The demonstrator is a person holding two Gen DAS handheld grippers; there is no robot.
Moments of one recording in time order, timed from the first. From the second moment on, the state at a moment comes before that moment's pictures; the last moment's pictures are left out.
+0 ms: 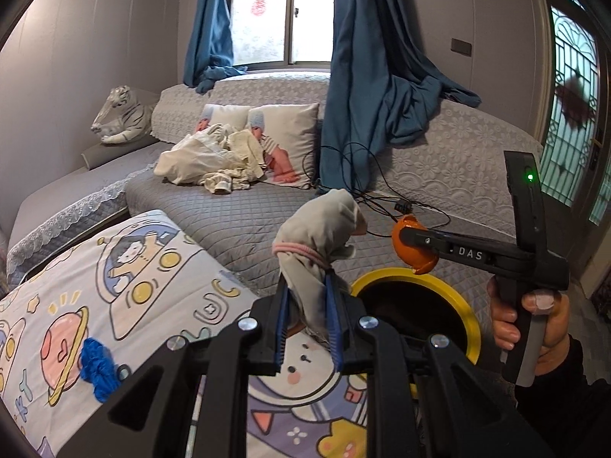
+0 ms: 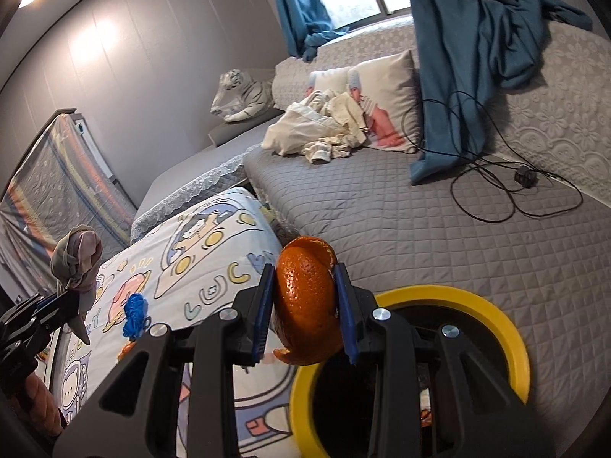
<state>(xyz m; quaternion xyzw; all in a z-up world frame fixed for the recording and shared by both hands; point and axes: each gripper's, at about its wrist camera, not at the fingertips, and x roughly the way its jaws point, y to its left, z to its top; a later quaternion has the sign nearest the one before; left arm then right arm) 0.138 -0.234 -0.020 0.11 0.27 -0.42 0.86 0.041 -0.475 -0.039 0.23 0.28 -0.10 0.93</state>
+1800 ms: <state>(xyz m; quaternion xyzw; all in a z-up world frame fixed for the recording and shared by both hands) 0.262 -0.199 -0.106 0.07 0.38 -0.32 0.86 0.047 -0.449 -0.076 0.23 0.30 -0.07 0.92</state>
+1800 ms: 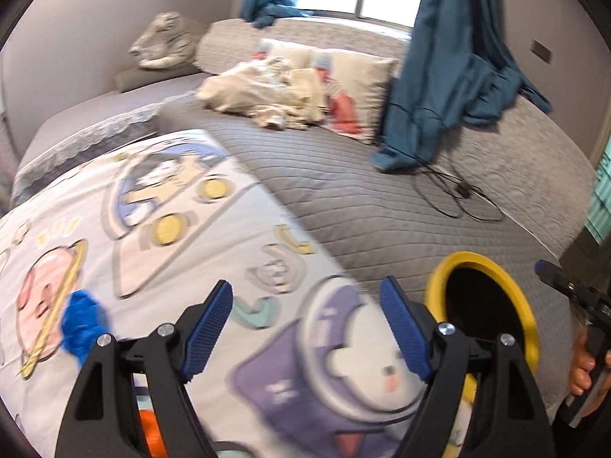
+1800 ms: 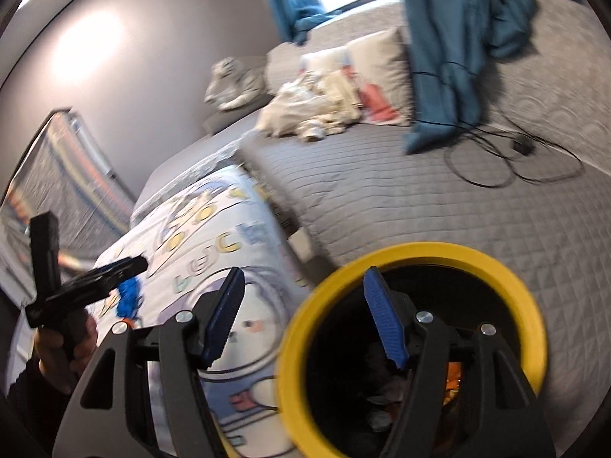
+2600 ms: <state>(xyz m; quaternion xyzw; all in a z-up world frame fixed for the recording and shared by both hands) 0.316 -0.042 -0.148 0.05 0.42 -0.21 0.88 0.161 -0.220 -0.100 0.11 0.39 0.16 0.90</state>
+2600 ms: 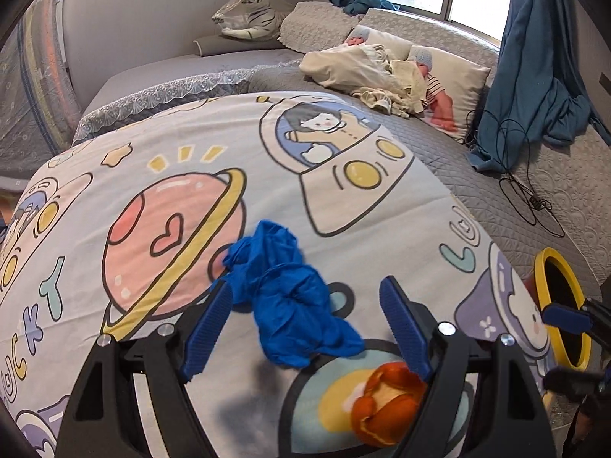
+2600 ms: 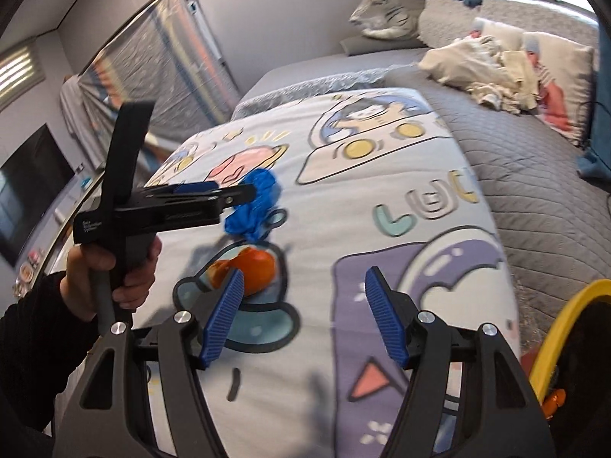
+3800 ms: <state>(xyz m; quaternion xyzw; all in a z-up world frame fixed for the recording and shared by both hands) 0.352 -0.042 -0.184 0.04 0.46 -0.22 0.86 0.217 -0.141 -0.147 0.08 0.47 0.19 0.86</state>
